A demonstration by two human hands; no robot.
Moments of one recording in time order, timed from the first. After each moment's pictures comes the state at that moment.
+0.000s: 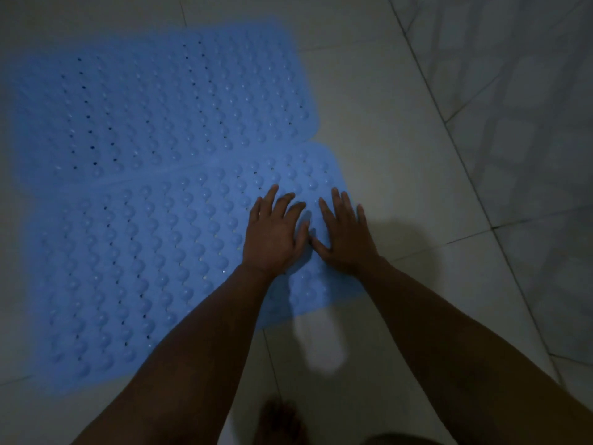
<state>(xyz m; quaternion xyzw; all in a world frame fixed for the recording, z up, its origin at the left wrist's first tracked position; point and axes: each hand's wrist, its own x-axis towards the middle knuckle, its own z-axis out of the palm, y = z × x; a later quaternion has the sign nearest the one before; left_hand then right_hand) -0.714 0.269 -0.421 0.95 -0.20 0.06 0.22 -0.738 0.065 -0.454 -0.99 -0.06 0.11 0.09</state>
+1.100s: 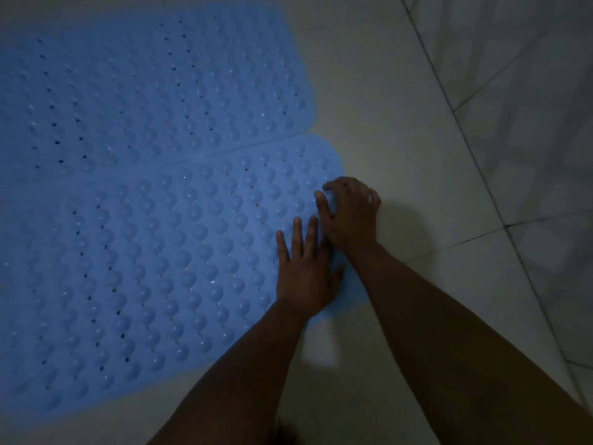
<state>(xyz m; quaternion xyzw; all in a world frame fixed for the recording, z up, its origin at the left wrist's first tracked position) -0.770 0.214 -0.478 0.96 -0.22 -0.07 0.16 -0.688 0.079 -0.460 -0.98 0.08 -0.12 0.15</state>
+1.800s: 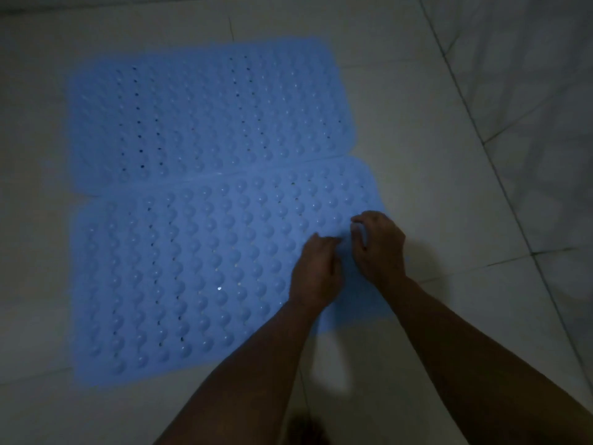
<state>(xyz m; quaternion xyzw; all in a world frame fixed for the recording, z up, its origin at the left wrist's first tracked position) -0.756 0.261 -0.444 0.89 -0.08 -0.08 0.44 -0.724 0.093 -0.446 -0.97 0.01 -0.10 0.22</state>
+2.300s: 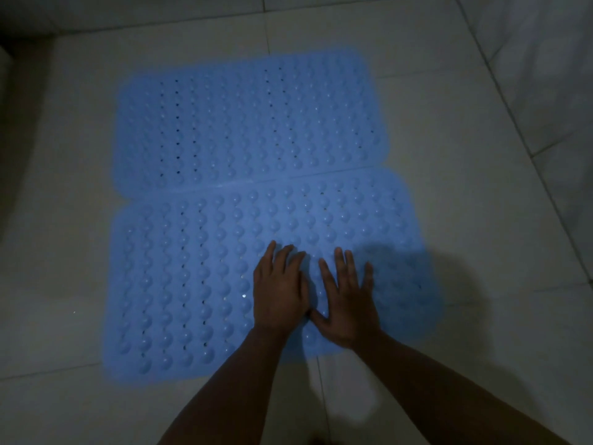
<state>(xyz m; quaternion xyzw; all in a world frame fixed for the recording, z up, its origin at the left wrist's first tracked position) -0.775 0.359 -0.445 0.98 -0.03 0.02 0.21 -0.796 0.188 -0.478 -0.98 -0.13 0.09 0.07</state>
